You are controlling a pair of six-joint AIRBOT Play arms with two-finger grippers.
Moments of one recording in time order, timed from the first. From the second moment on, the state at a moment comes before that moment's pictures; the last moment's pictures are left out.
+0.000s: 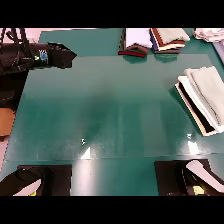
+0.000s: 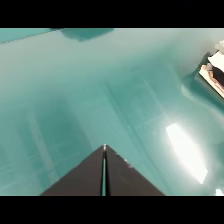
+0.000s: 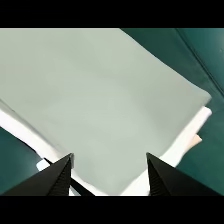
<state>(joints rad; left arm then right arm) -0.42 -1.02 1.42 1.27 -0.90 -1.57 -1.07 -1.01 1.18 -1.20 1.28 1.23</state>
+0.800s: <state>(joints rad) -0.42 -1.02 1.42 1.28 -0.87 -1.57 -0.20 -1.00 1.24 -0.93 1.20 1.23</state>
